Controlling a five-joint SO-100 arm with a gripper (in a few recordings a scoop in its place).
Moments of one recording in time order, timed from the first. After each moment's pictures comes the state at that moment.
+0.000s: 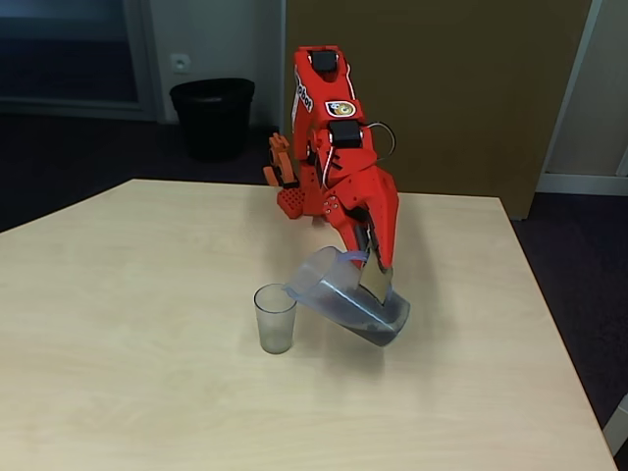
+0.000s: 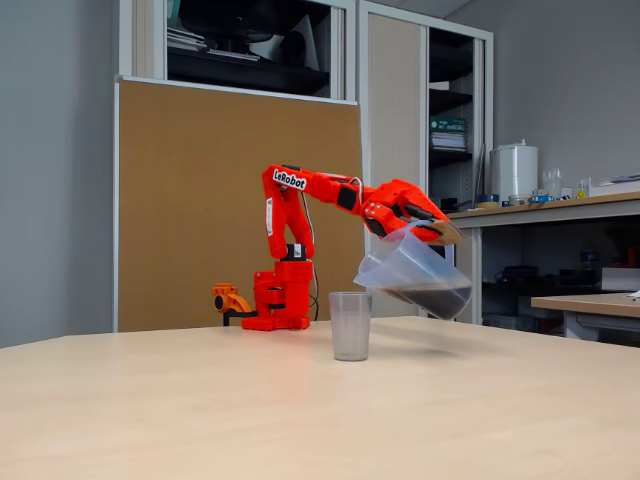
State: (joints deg) arm -17.1 110.4 127.3 2.5 135.9
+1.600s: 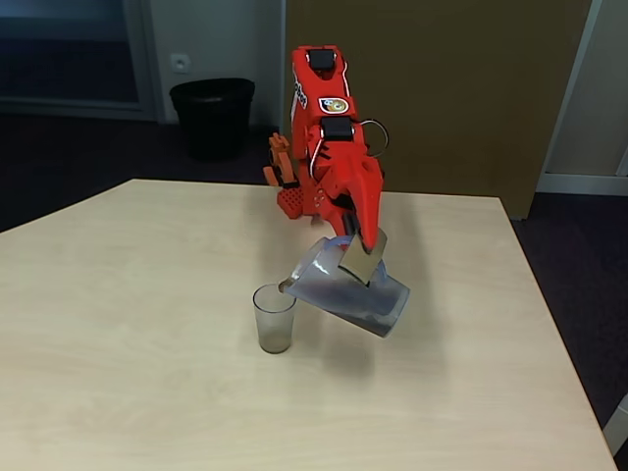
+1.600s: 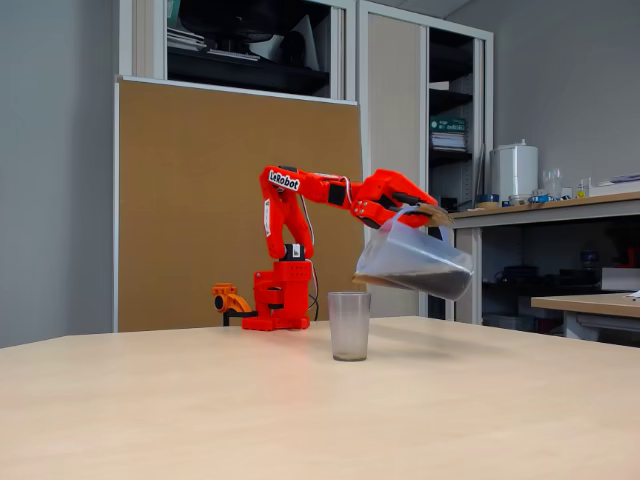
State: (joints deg) arm -14.4 113.6 129.4 -3.2 150.9
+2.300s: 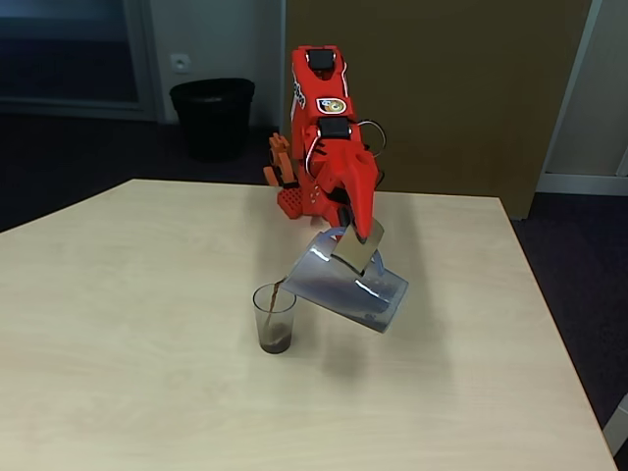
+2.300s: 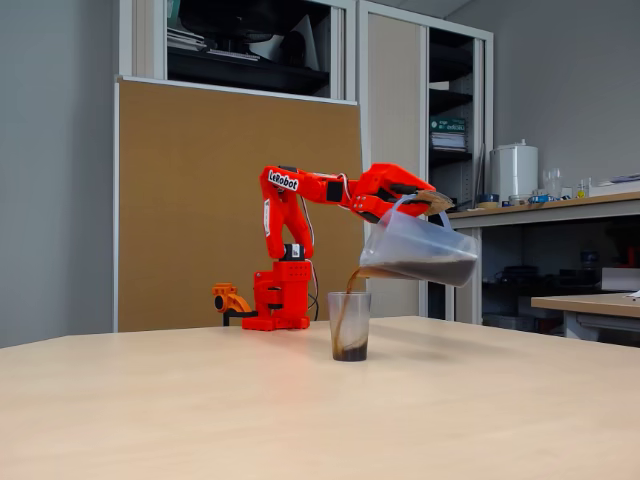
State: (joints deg) arm -13.1 113.7 129.4 -8.2 152.9
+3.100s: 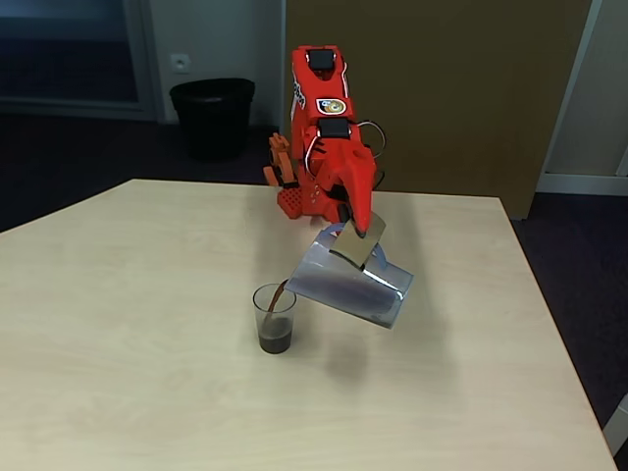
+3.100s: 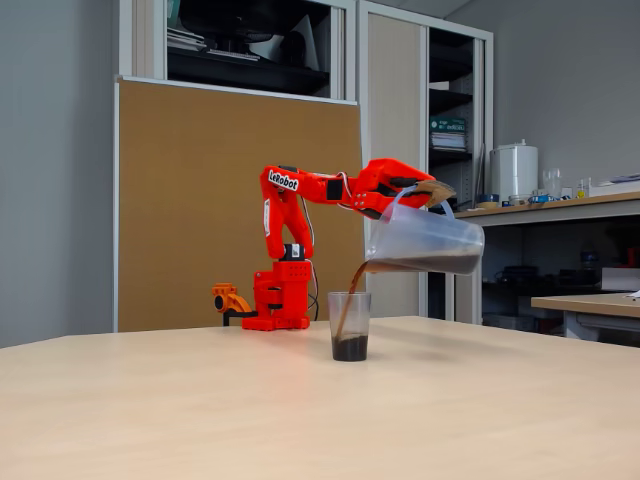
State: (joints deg) arm -12.4 113.3 129.4 -11.2 156.3
